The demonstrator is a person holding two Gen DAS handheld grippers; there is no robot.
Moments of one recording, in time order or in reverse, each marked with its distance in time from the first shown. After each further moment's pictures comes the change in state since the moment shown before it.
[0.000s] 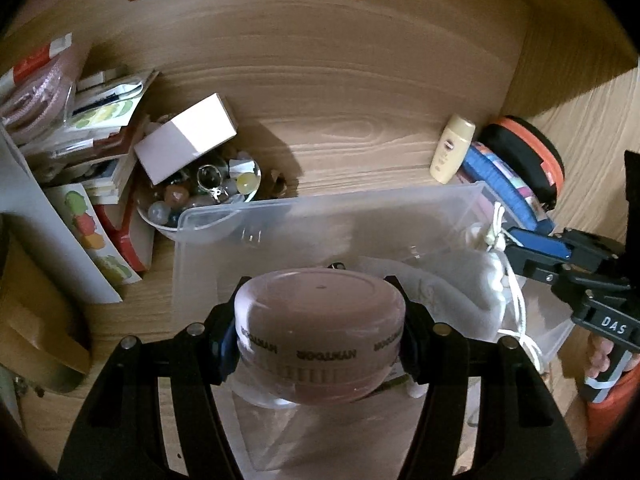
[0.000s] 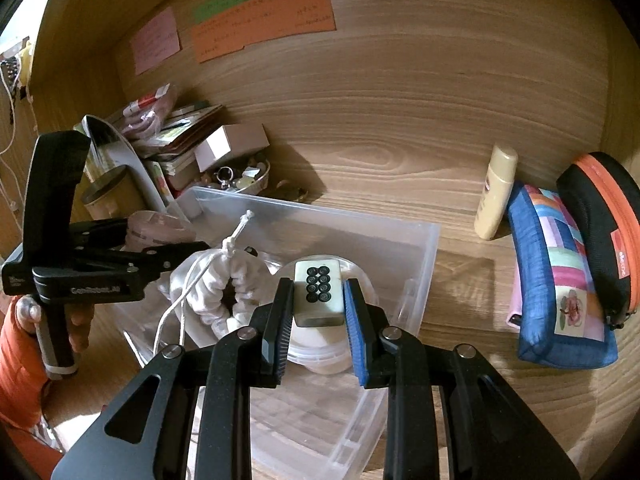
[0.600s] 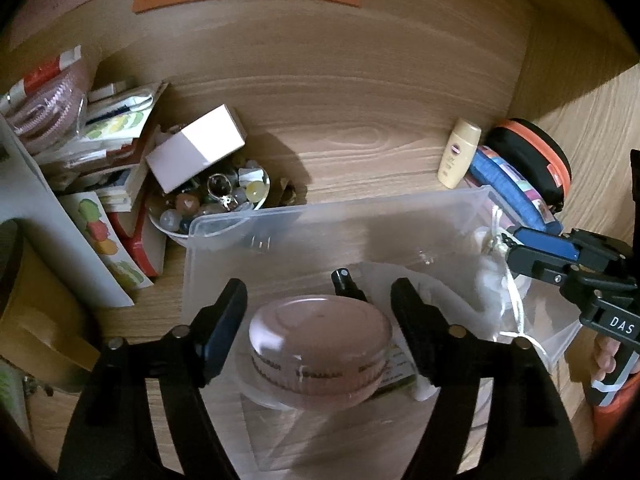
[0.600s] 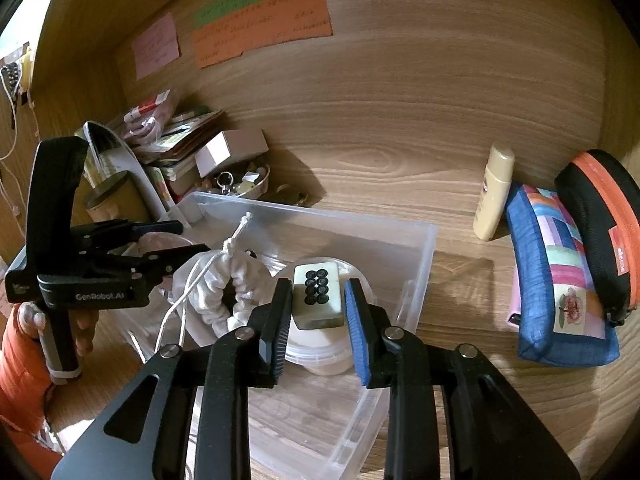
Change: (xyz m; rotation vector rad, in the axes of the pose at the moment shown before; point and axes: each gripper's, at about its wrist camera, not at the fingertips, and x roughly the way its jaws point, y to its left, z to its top) left arm -0.006 -0.001 0.006 0.010 -0.027 0.039; right arm -0.002 -0.002 -0.001 0.014 -0.020 0.001
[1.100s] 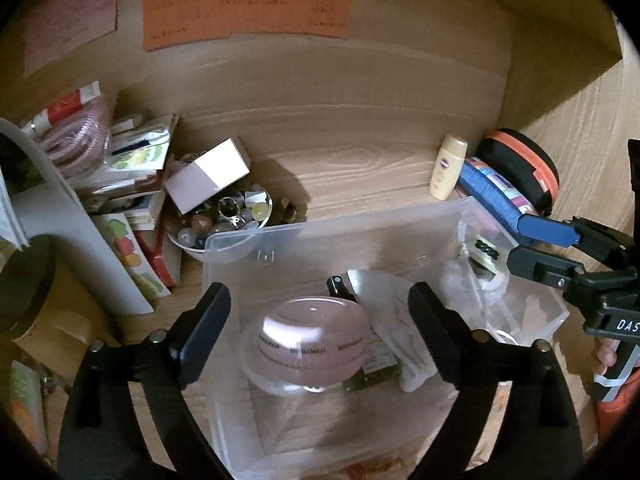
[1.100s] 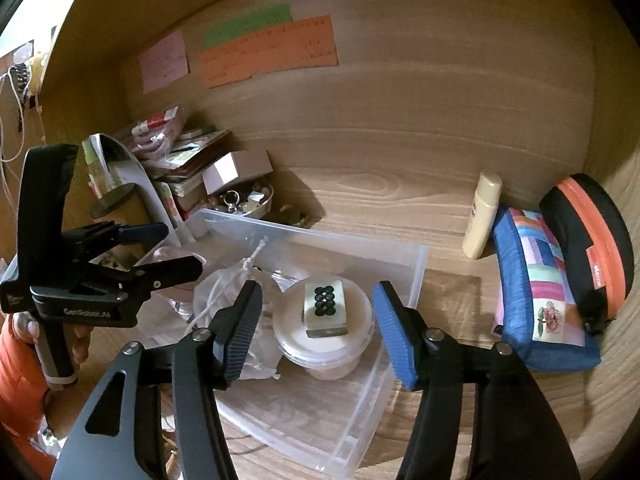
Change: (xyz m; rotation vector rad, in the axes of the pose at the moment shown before) left arm -0.036 -0.005 0.001 0.025 -0.060 0.026; right arm -0.024 0.015 0.004 -0.018 -0.056 -0.028
